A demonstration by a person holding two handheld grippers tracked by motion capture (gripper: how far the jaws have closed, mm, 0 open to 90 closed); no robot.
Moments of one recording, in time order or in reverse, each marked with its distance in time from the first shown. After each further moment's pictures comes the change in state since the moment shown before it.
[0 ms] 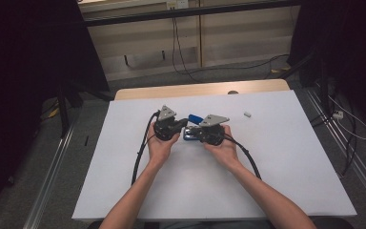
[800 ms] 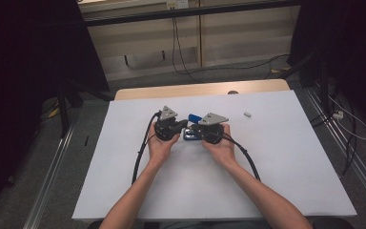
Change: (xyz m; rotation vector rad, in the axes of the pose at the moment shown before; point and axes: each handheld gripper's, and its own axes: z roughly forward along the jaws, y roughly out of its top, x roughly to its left) left arm 0.003 -0.006 0.009 0.052 0.008 0.025; right arm 0.000 0.002 0.004 -0.033 -0.073 0.007
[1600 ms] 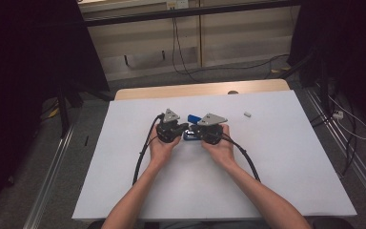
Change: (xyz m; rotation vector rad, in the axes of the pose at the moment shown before) left arm 0.002 -0.010 0.008 0.038 -0.007 0.010; right arm 0.002 -0.001 0.002 0.006 -0.003 -0.006
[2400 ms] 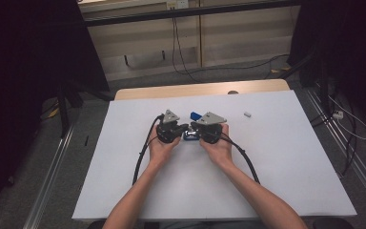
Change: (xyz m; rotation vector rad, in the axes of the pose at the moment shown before) left arm 0.000 -0.003 0.001 0.000 -0.002 0.004; right arm 0.003 0.006 -0.002 -0.042 -0.061 0.003
